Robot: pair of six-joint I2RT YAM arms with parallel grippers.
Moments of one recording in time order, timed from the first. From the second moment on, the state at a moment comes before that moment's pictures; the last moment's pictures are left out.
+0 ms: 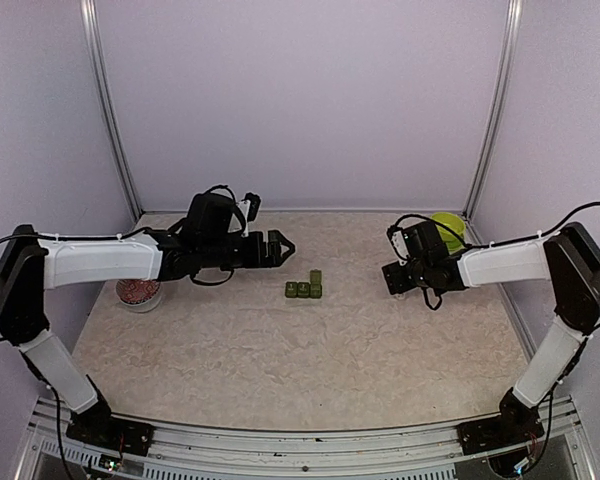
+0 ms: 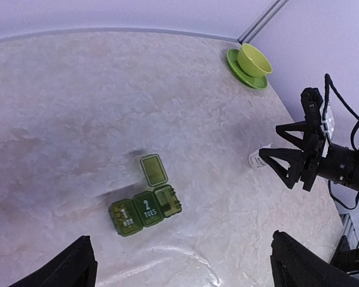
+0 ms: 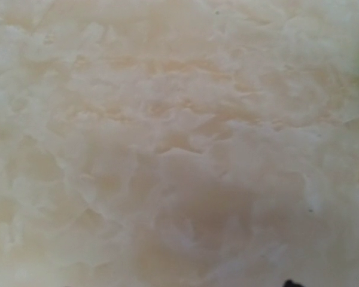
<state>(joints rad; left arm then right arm) -0.71 1.68 1.13 0.04 0.12 -0.50 0.51 1.67 0.91 0.01 0.28 0.03</state>
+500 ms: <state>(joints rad) -0.64 1.50 0.91 0.07 -0.13 -0.49 0.50 1.70 0.89 0.03 0.24 0.07</state>
